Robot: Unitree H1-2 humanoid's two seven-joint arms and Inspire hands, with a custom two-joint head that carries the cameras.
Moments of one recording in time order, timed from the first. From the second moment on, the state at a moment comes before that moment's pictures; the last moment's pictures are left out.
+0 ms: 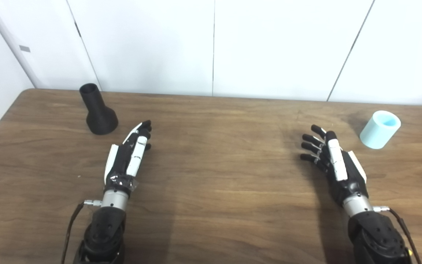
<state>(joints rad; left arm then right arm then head) -0.10 0.13 0.04 -0.09 0.11 0.13 0.04 -0.13 -0.13 -0.05 -0.10 0.06 0.27 0.06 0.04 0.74</state>
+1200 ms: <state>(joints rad) -0.10 0.09 0.00 0.00 0.13 0.04 0.07 -0.14 -0.16 -0.08 0.04 0.17 0.10 0.12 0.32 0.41</state>
